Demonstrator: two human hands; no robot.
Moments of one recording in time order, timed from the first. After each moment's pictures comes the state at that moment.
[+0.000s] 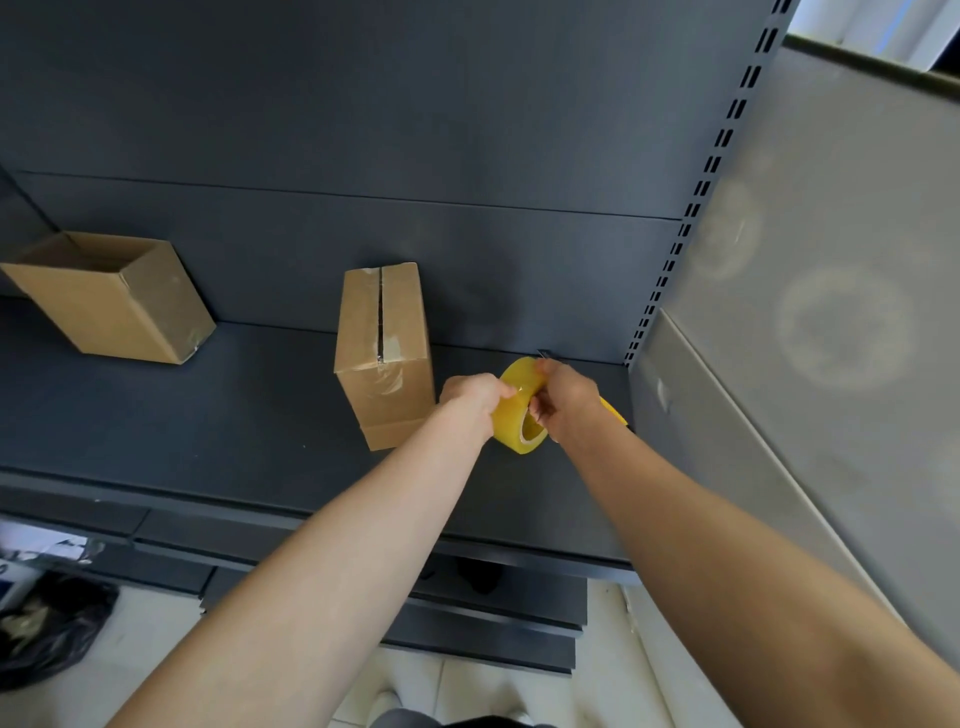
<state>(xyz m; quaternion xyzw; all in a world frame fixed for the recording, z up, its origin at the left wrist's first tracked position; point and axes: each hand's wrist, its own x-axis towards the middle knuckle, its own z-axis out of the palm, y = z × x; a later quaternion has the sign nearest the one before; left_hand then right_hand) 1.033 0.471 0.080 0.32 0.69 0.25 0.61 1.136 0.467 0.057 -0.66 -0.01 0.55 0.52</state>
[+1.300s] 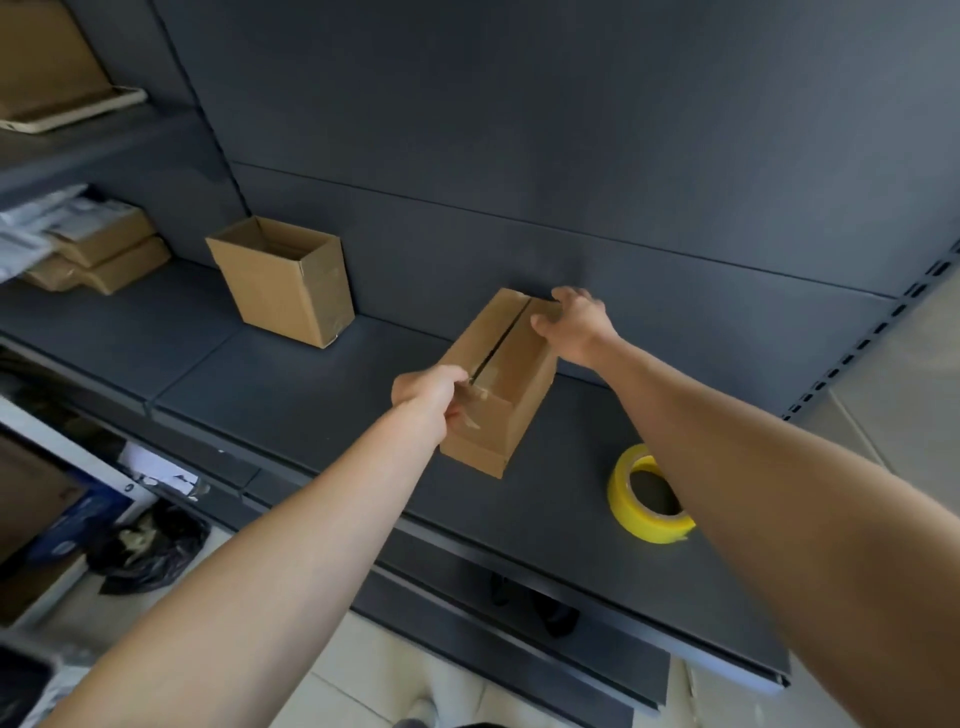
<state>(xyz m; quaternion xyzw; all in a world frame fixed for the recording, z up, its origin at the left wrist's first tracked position) 0.855 0.513 0.112 0.20 0.71 0.41 0.54 1.025 0.583 0.123 -0.70 -0.65 0.24 0.18</state>
